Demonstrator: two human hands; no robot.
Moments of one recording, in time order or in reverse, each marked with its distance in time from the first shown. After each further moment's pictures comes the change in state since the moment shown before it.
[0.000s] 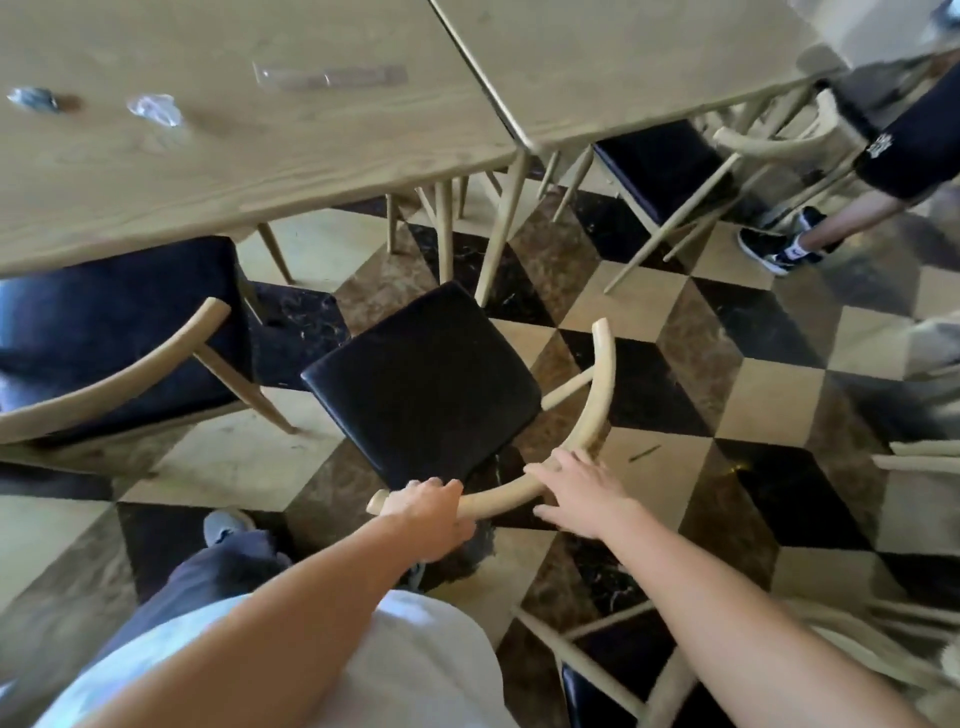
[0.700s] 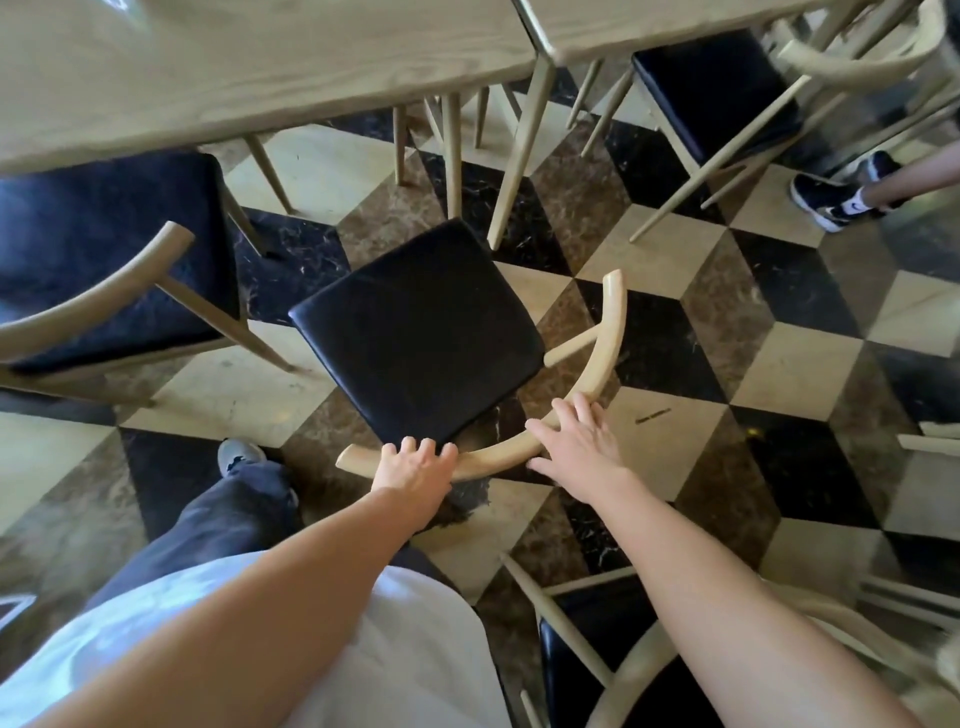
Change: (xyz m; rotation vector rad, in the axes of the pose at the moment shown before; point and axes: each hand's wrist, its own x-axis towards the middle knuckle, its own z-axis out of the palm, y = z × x) left_hand 0.038 0.017 0.047 0.250 0.065 -0.041; right_hand 0.040 0.044 0.034 -0.135 0.108 -0.038
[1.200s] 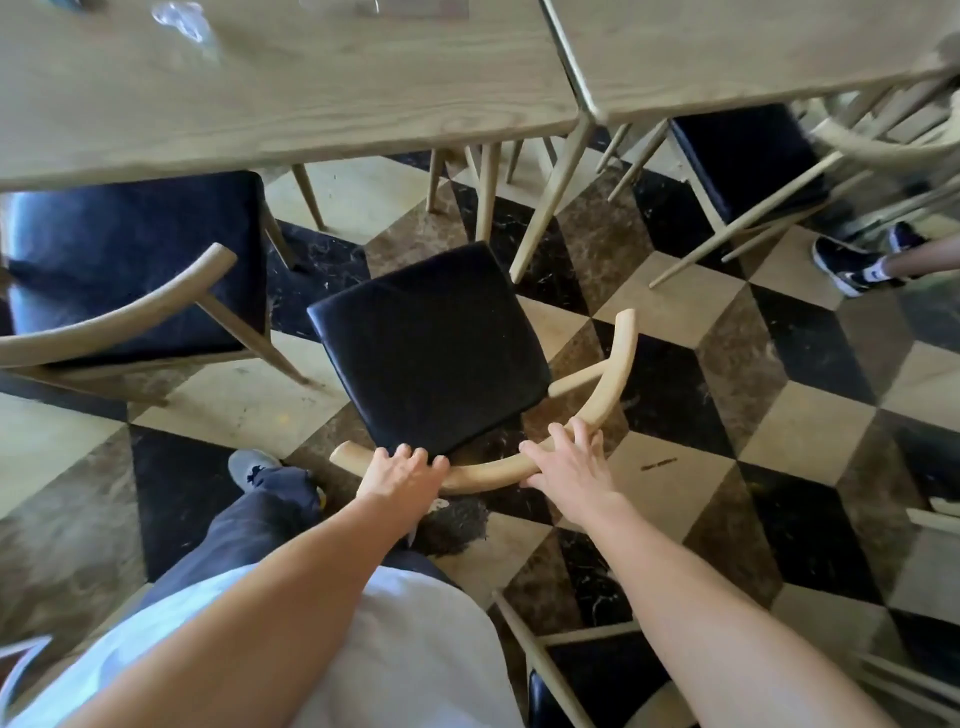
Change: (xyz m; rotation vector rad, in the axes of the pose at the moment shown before) left_hand 0.015 -0.043 -0.023 0.058 0.003 0.008; right_hand 0.036 -0.016 -0.033 0.000 -0.012 -0.054
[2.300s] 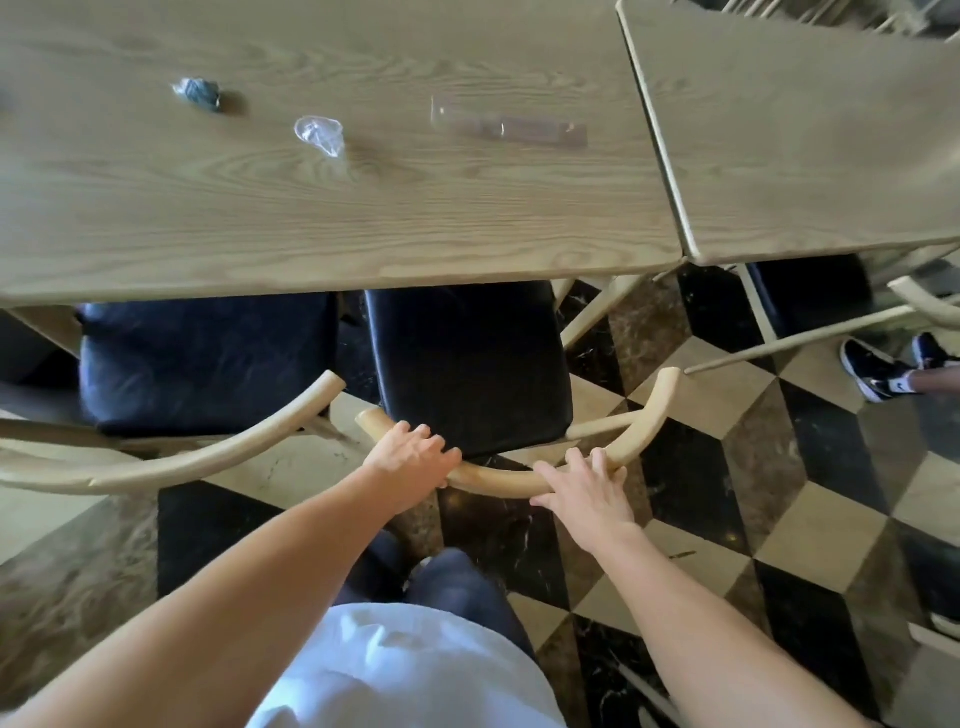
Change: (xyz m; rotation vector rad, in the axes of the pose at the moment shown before) left_hand 0.077 -0.225 -0.099 0.051 0.167 0.132; right_hand 0.146 -0.091 -0.157 -0.078 -0.072 0.090
